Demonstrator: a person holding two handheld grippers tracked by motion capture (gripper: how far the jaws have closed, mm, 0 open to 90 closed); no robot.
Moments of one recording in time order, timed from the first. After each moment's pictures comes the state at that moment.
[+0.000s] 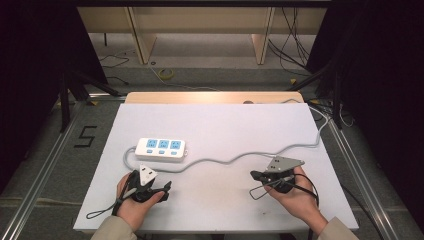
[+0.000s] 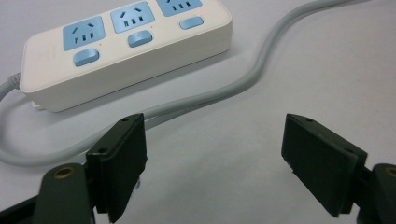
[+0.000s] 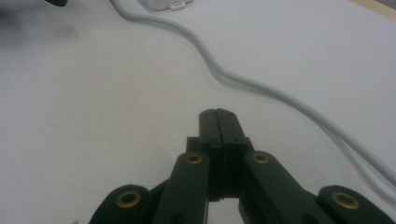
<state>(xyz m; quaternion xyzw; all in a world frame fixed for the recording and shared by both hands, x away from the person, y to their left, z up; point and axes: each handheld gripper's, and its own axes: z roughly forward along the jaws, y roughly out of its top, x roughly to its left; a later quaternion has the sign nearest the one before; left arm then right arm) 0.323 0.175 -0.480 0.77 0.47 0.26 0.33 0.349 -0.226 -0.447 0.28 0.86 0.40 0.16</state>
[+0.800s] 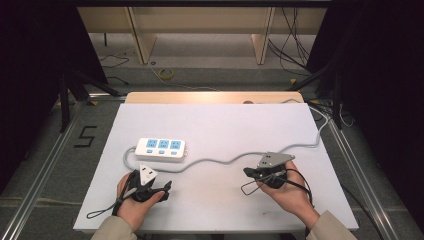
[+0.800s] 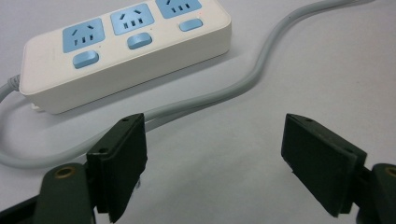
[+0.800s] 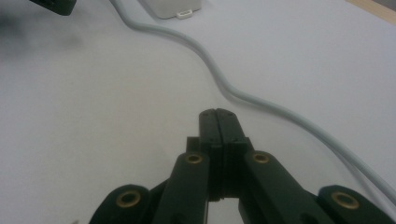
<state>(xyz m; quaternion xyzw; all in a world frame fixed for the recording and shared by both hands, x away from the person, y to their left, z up) 0.323 0.174 -0.480 0.77 0.47 0.26 0.34 0.359 -0.206 -0.441 0.27 0.87 0.40 0.15</state>
